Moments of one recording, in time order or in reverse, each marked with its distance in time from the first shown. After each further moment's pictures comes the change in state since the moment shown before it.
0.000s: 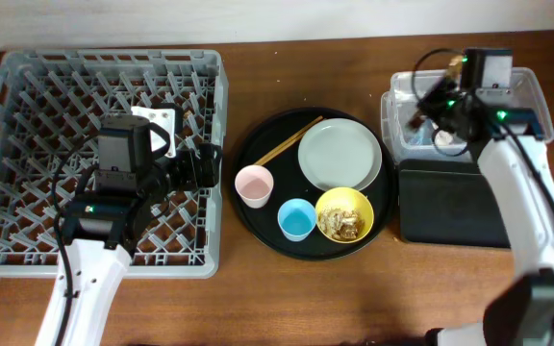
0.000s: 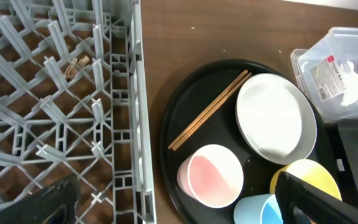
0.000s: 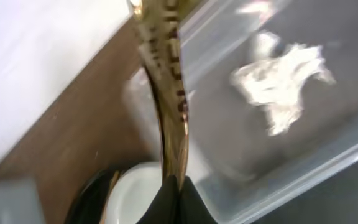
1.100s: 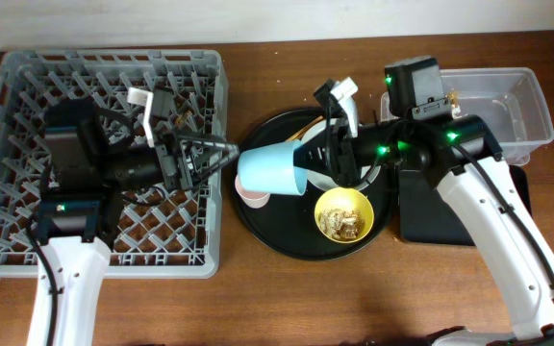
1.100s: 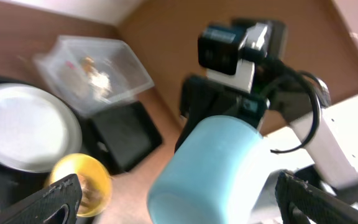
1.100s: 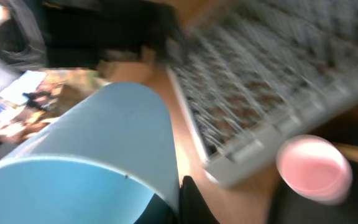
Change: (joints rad) left arm 0.166 0.011 0.010 0.304 1.100 -0.305; right arm 0.362 -0.140 0.071 -0.210 -1.187 -0.828
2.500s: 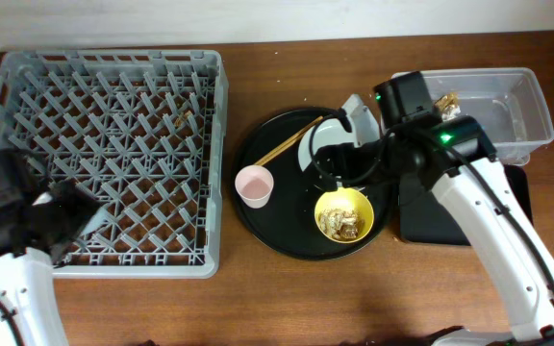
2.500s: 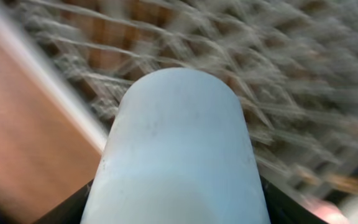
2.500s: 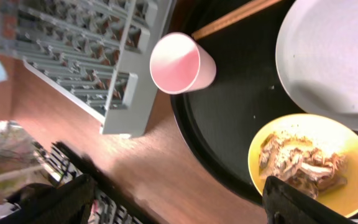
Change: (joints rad) left arm 0.400 -0.019 0.119 -0.850 -1.260 -0.051; right arm 0.042 0.002 0.004 -0.272 0.651 0.313
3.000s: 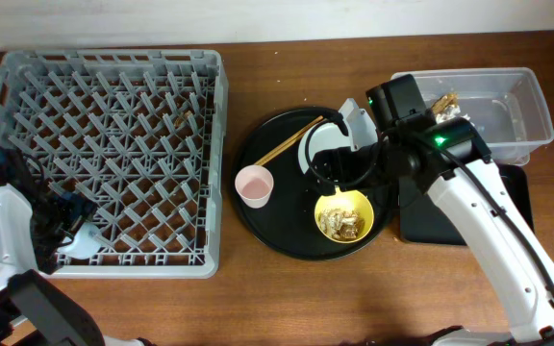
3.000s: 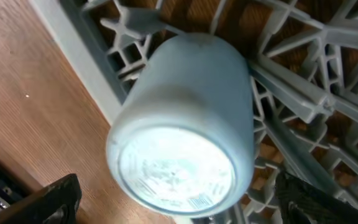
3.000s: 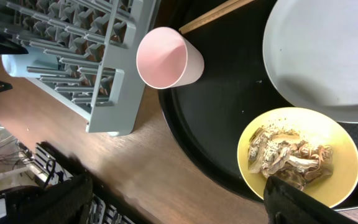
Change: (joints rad) left arm 0.127 0.438 0.006 0.019 -0.090 -0.015; right arm 0.026 0.002 0.000 -0.019 0.064 0.001
